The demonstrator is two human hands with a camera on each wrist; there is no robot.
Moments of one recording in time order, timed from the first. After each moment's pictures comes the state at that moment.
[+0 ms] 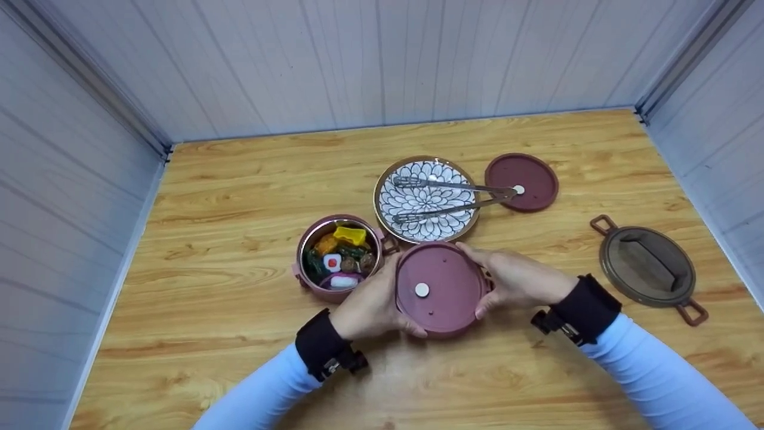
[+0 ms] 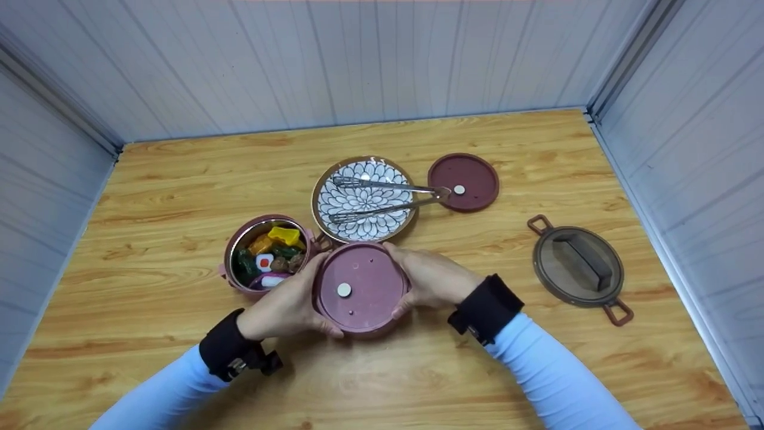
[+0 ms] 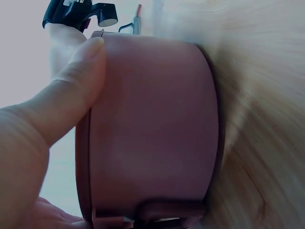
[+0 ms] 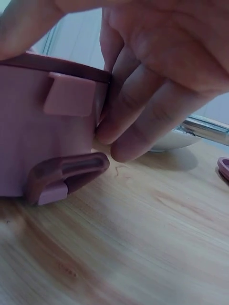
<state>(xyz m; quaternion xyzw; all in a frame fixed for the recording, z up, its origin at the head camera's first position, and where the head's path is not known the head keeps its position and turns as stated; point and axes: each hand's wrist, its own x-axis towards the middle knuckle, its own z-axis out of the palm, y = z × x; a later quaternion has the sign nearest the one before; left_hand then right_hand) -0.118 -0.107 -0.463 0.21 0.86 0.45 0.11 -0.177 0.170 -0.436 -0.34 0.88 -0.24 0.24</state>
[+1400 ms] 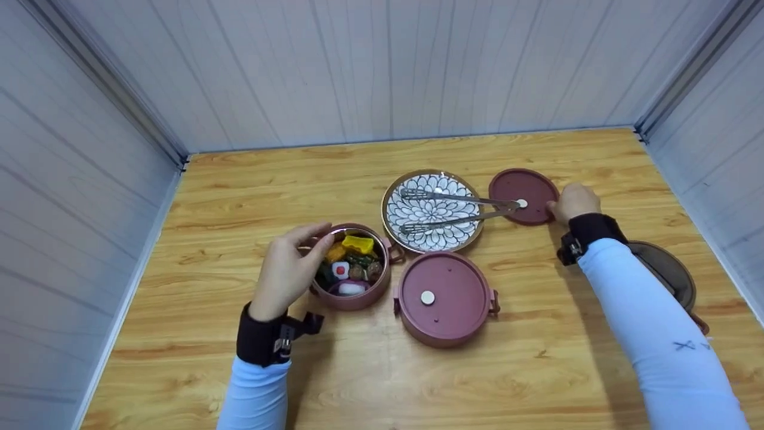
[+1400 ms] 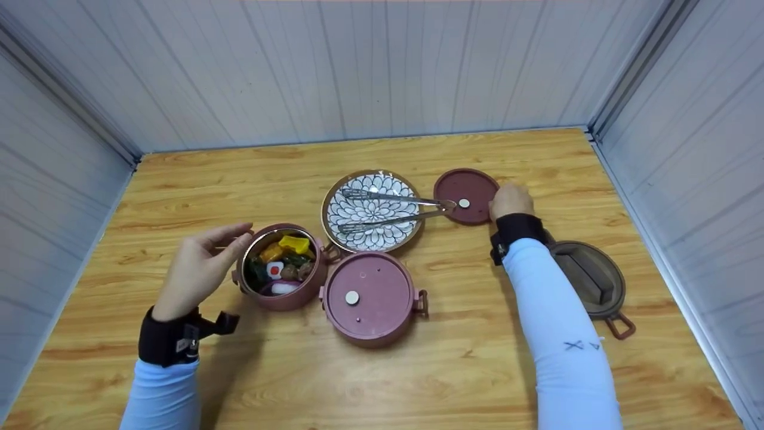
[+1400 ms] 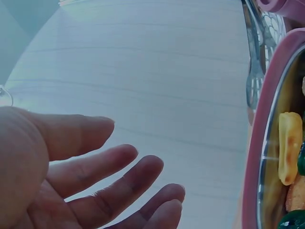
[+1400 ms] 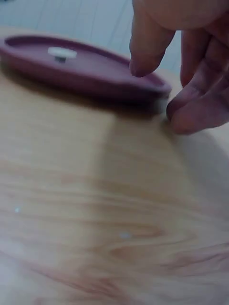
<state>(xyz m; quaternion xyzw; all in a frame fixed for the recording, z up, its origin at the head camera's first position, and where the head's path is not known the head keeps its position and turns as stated) -0.128 -0.208 -0.400 0.03 0.87 0.48 -0.10 -0.320 0.269 -0.455 0.02 0.99 -0.14 0.08</state>
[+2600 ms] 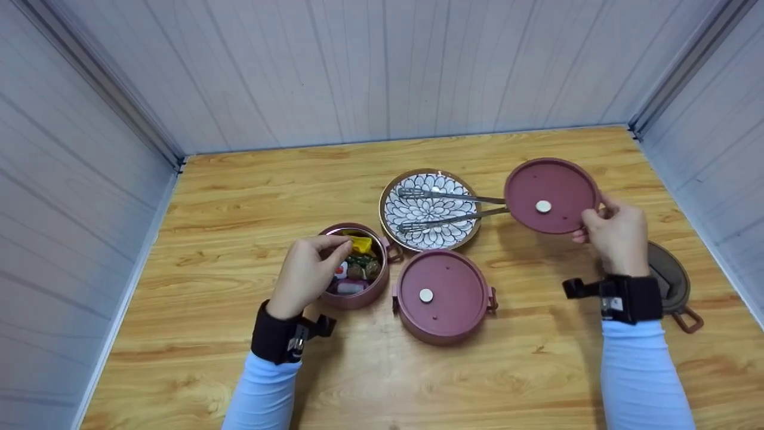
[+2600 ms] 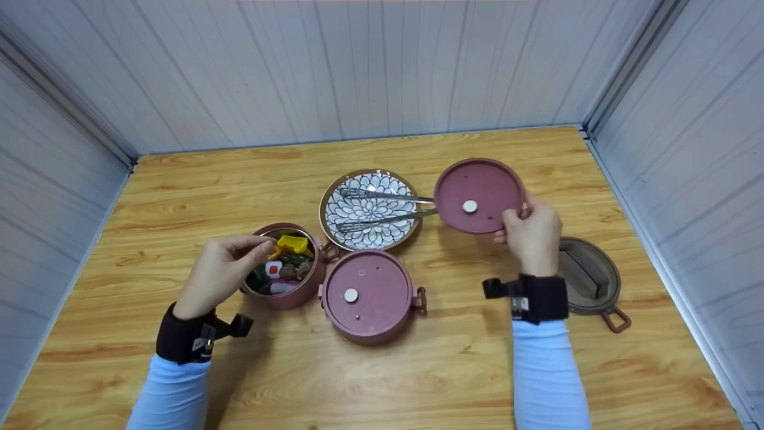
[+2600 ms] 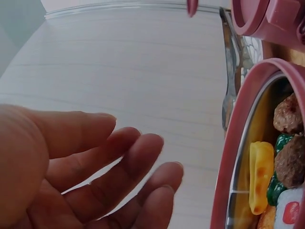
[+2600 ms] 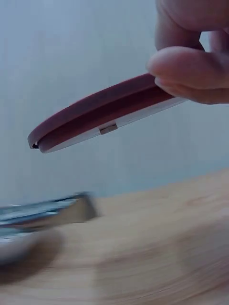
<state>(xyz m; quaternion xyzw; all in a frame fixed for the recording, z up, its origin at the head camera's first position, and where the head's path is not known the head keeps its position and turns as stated) -0.131 -0.187 -0.412 0.06 0.88 0.47 -0.07 -0.211 0.266 -0.404 0.13 0.85 -0.51 -0.05</state>
